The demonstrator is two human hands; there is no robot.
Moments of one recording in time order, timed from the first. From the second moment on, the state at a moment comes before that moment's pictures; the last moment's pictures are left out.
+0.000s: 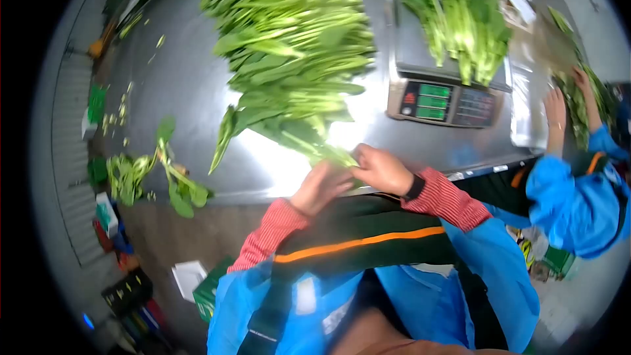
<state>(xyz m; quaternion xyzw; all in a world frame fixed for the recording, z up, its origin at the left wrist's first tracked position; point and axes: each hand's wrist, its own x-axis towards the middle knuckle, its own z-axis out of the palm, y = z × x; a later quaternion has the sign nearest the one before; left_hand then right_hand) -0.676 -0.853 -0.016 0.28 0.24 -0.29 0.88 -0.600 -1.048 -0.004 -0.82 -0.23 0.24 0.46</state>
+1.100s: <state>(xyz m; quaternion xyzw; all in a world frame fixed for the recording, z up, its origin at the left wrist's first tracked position) -0.688 -0.794 0.037 0.34 0.33 -0.06 0.88 -0.468 -1.114 0.047 -0.96 -0.04 -0.26 -0.04</state>
